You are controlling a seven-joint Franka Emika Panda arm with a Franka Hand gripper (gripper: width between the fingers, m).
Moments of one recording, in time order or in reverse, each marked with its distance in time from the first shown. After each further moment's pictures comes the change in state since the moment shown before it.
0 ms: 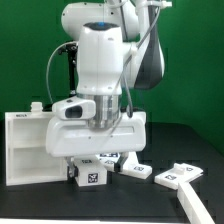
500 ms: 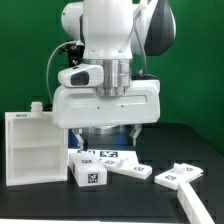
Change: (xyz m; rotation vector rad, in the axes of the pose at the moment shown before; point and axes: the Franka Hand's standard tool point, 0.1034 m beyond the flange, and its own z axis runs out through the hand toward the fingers) arm 0.037 -0.002 -0.053 0.039 -0.028 0.070
